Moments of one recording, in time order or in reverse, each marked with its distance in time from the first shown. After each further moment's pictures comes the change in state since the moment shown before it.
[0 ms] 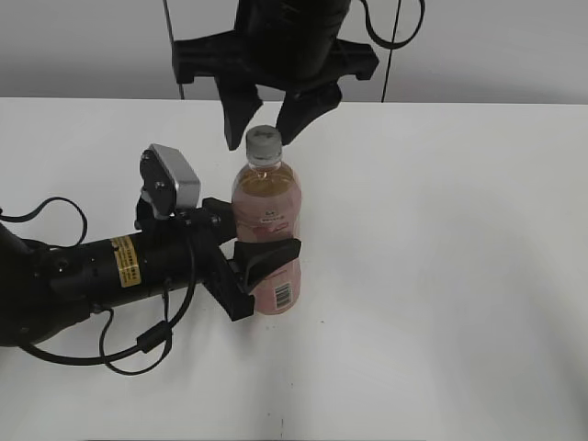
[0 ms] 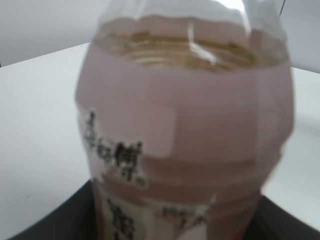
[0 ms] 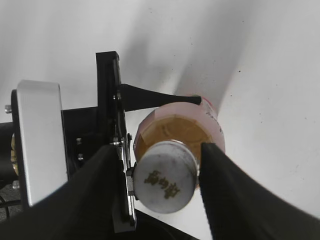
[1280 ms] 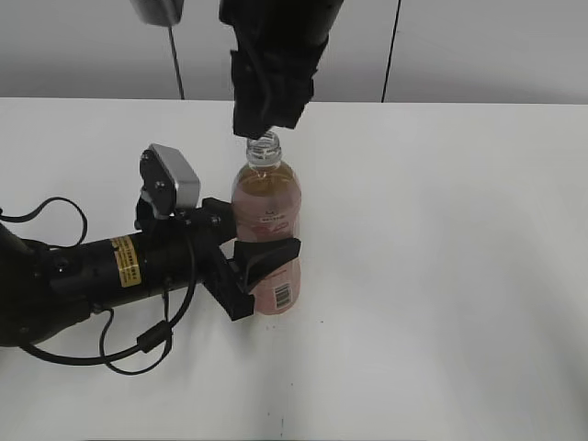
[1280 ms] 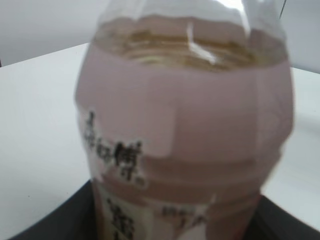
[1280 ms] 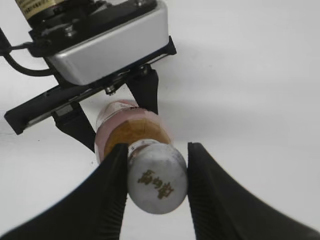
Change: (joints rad) left arm 0.000 0.000 0.000 -0.003 -0.001 -0.002; right arm 0.001 -0.032 -0.020 0.030 0.000 -1.291
